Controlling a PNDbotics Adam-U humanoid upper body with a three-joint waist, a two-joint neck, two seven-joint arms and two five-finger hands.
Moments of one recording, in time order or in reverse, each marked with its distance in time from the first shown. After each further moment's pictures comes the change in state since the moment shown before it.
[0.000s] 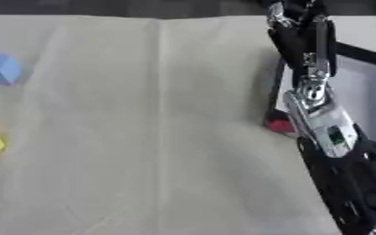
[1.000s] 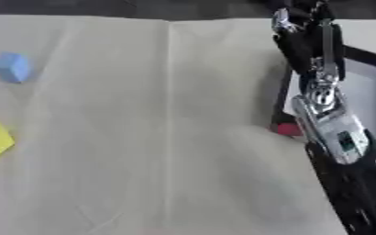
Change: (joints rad) left arm -0.628 0.325 -0.295 0.547 -0.761 -0.093 -0.966; right arm -0.004 -0.006 0.032 0.000 -0.001 0.023 0.035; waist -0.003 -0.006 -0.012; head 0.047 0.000
